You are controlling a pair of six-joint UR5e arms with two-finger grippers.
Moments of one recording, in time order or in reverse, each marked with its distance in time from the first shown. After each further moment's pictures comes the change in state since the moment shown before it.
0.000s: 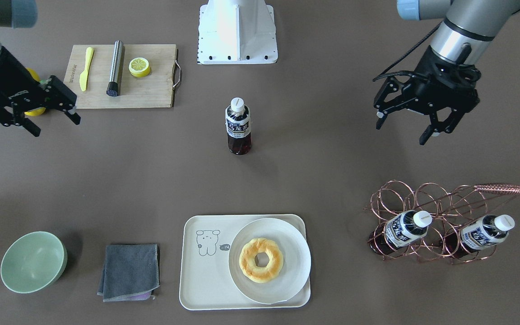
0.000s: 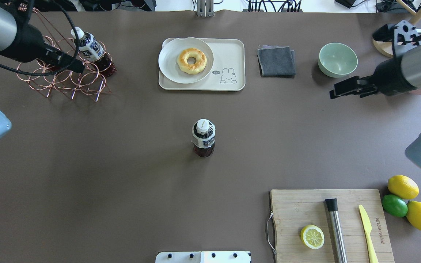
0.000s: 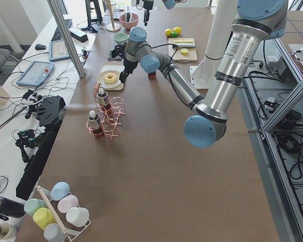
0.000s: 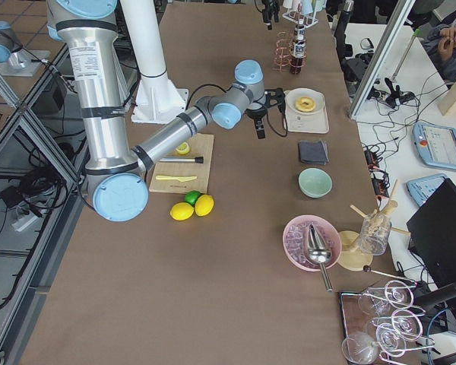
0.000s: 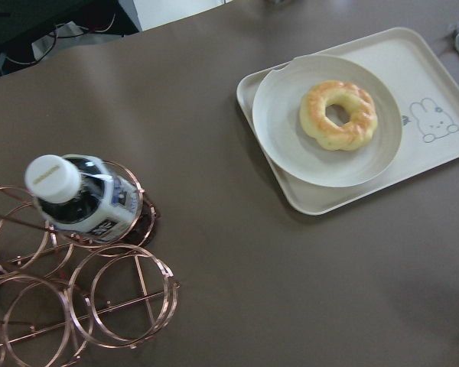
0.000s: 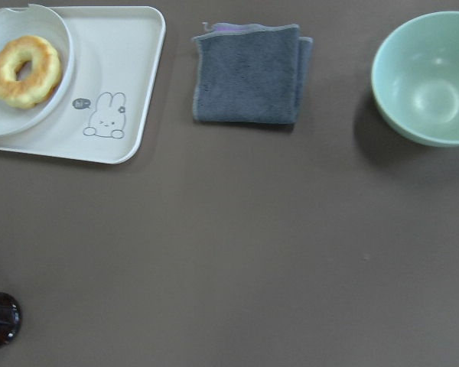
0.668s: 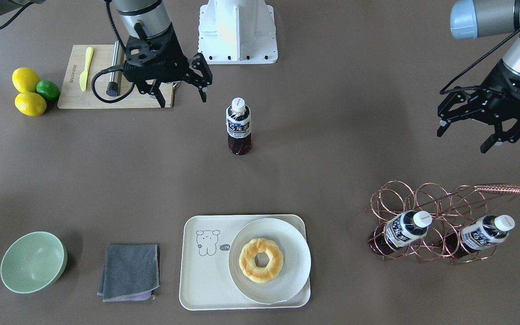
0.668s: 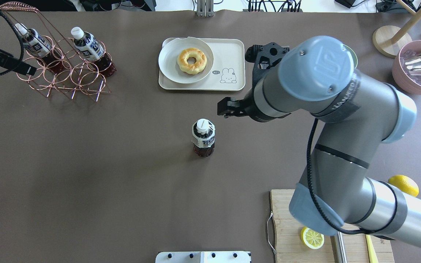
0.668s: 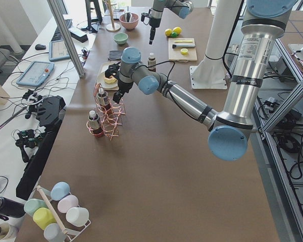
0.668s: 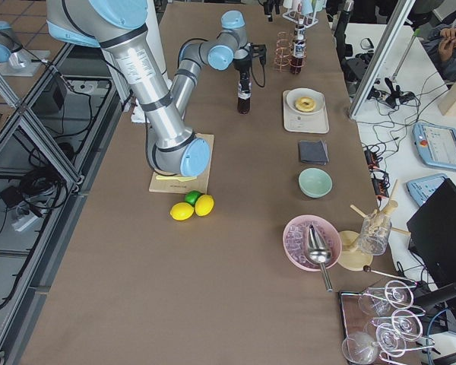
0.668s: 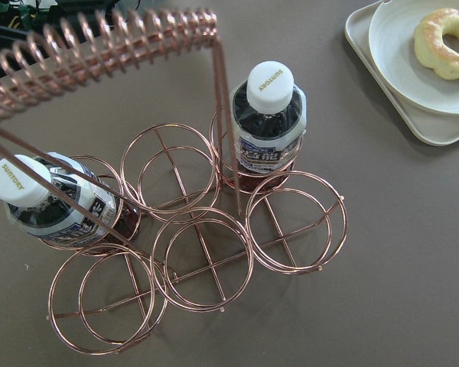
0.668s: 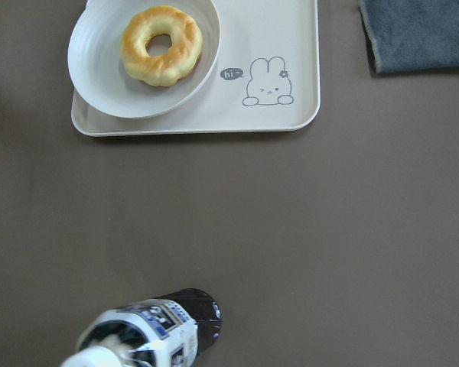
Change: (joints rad) left arm -0.140 0.166 0.069 -0.138 -0.101 0.182; right arm -0.379 0.472 0.004 -0.448 -0.356 0.343
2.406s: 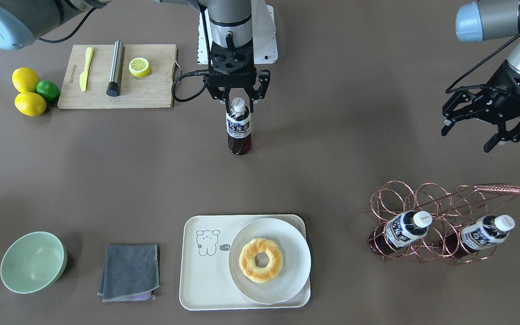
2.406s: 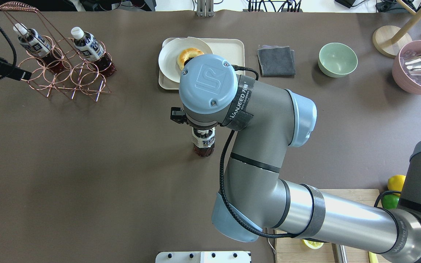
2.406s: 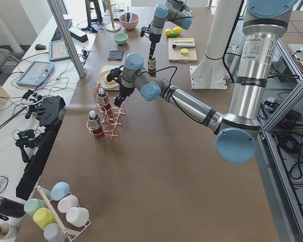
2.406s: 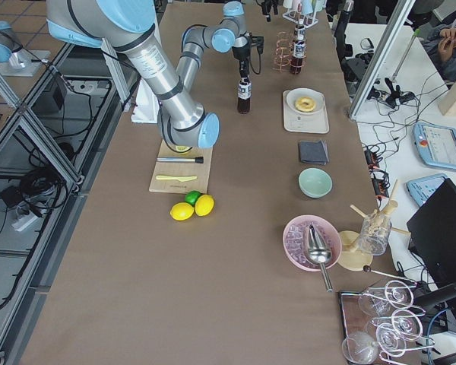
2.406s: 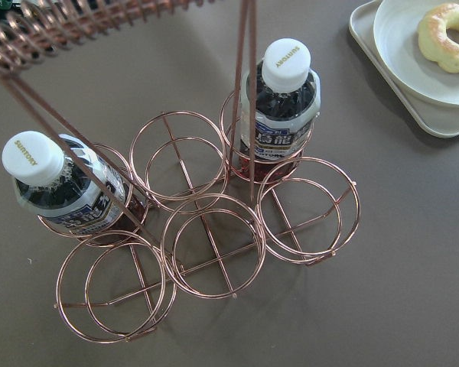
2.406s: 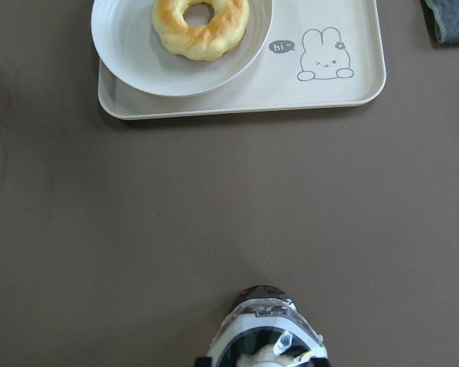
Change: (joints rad) left arm -0.002 0.054 0.007 -0.090 -0.003 -0.013; right arm -0.118 0.266 -0.252 -0.103 -0.121 0.104
